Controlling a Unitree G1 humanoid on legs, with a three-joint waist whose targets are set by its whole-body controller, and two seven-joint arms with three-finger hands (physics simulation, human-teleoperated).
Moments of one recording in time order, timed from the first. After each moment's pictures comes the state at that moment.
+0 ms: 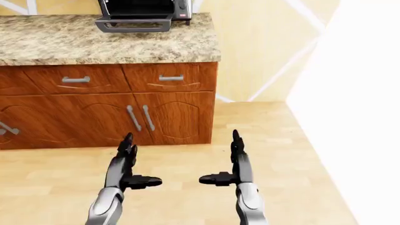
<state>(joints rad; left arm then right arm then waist) 0.03 0.02 0.04 0.09 -0.01 0.06 -0.04 0.03 -0.01 -0.04 0.09 0.01 0.06 0.04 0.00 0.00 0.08</state>
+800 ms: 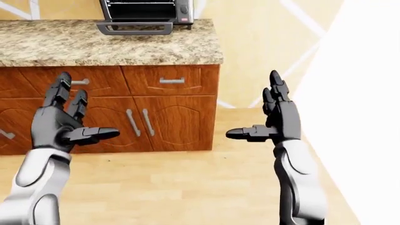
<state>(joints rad) -0.23 0.19 0.28 -0.51 -0.24 0.58 0.03 -0.24 -0.21 -0.29 -0.46 0.18 0.59 0.09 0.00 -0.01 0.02</state>
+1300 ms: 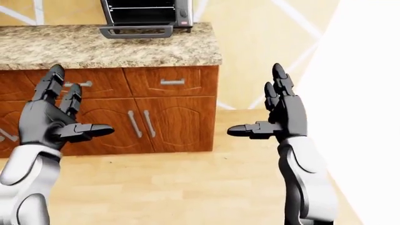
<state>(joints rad) -0.26 0.24 0.32 -0.58 -0.29 0.69 0.03 -0.27 -0.25 -0.31 -0.53 0.23 0.68 0.08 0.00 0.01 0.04</state>
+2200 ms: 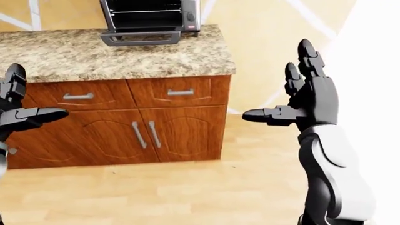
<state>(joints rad) -0.32 0.45 0.51 -0.56 -0.47 0.70 0.09 -0.36 -0.37 -0.41 -0.60 0.37 0.78 0.00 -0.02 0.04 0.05</state>
